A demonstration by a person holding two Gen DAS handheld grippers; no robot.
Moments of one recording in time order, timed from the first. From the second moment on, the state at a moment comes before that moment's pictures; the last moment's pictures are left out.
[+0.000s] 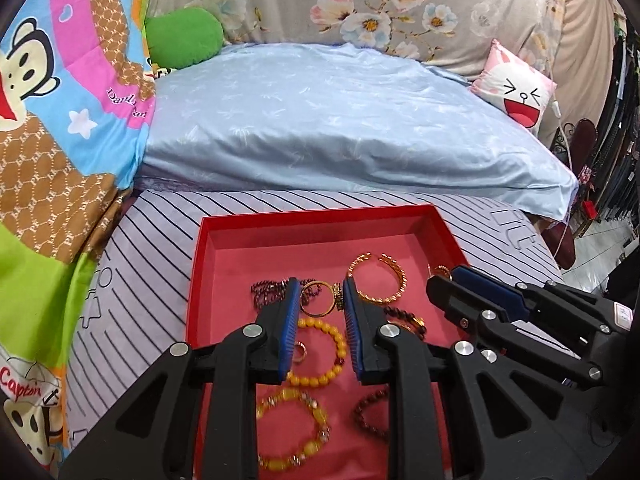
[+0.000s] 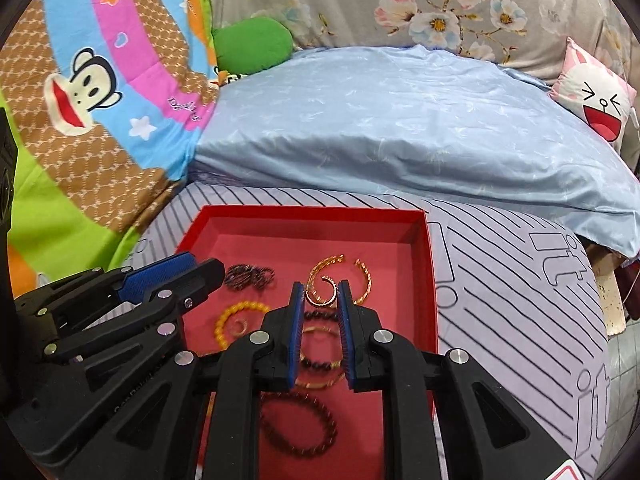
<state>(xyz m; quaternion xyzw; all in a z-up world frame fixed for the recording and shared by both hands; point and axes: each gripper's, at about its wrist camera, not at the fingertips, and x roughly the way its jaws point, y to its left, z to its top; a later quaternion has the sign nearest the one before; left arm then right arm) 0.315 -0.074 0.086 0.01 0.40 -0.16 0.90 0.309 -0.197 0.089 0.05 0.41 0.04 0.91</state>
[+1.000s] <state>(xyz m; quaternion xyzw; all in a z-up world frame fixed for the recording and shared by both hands) 0.351 -0.076 0.046 0.02 0.44 -0.13 0.89 0.341 -0.196 0.052 0.06 0.45 0.03 0.89</state>
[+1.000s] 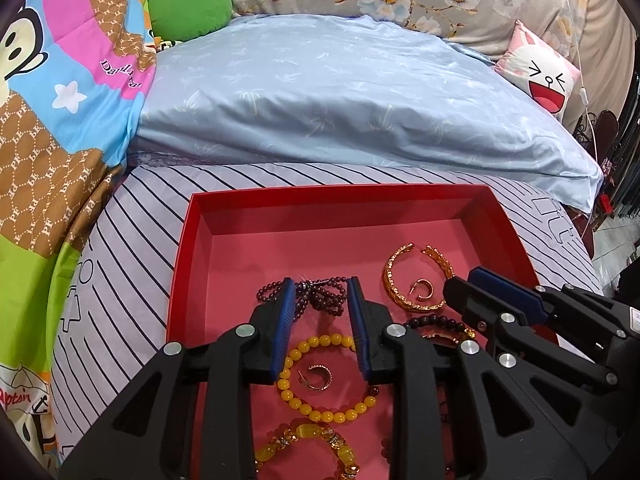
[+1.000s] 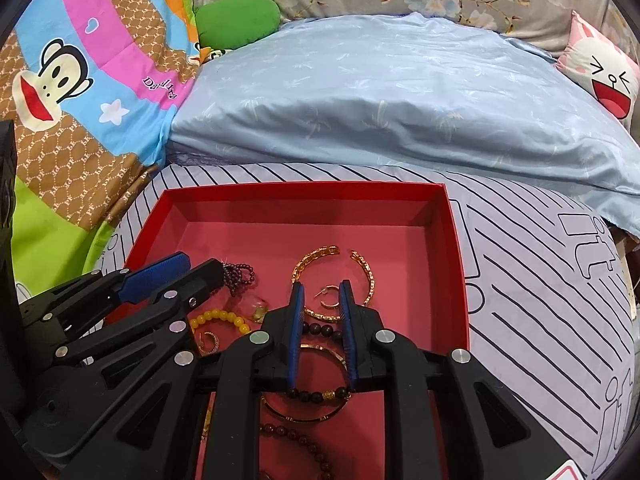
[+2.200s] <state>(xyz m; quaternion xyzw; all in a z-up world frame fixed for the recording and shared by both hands) 0.260 -0.060 0.077 0.04 0.40 -0.09 0.91 0.240 -0.194 0.089 0.05 0.41 0.02 0.91</state>
